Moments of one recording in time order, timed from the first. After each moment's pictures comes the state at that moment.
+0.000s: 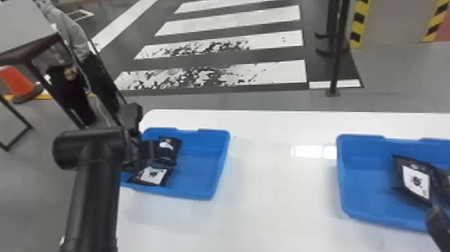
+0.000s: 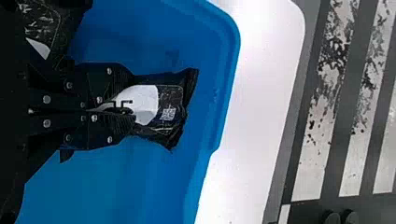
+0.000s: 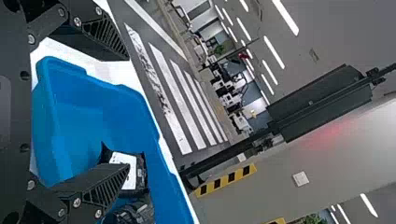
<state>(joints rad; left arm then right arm) -0.36 0.27 0.29 -1.45 -0.07 1.21 -0.36 0.83 -0.05 -0.07 -2.21 -0.55 0.02 0.24</state>
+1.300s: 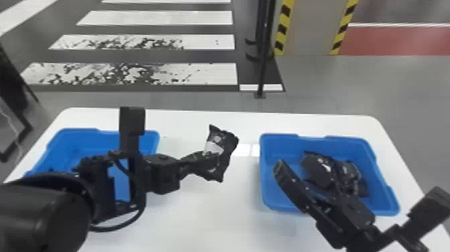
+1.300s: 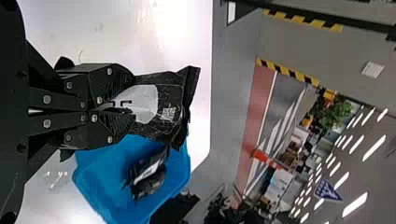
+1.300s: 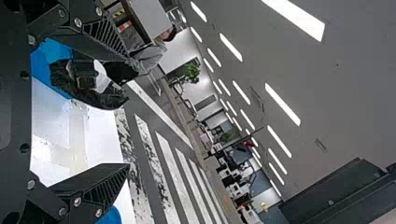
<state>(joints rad) 0.07 0.17 -0.01 -2.16 0.38 1.13 -0.53 0.58 -0.11 0.02 -2.19 -0.59 0.20 0.47</state>
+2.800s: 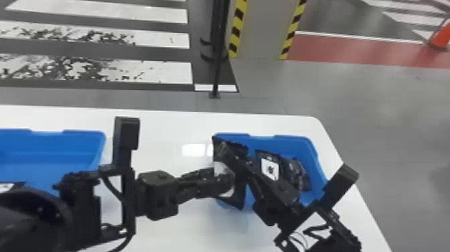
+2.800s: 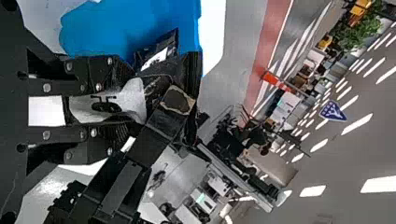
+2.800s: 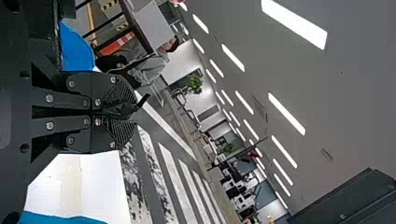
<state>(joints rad) 0.07 0.16 -0.17 -2.16 0.58 1.11 -0.53 0.46 -0.12 0.05 -2.10 -0.60 0.22 0.47</state>
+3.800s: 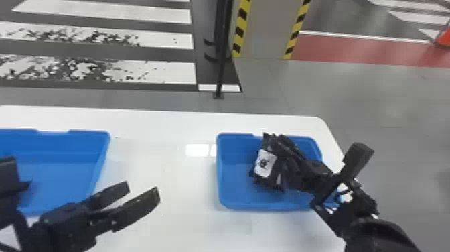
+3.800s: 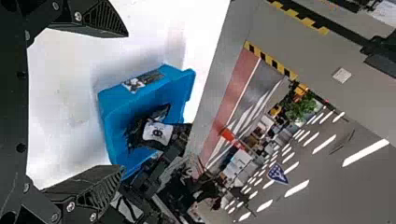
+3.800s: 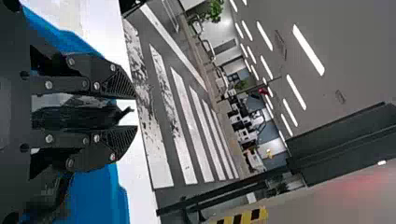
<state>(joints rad) 0.42 0.11 0.22 -2.37 0.61 1.04 -0.56 0.16 -0.17 -0.14 -1.68 -0.50 0.23 0.44</state>
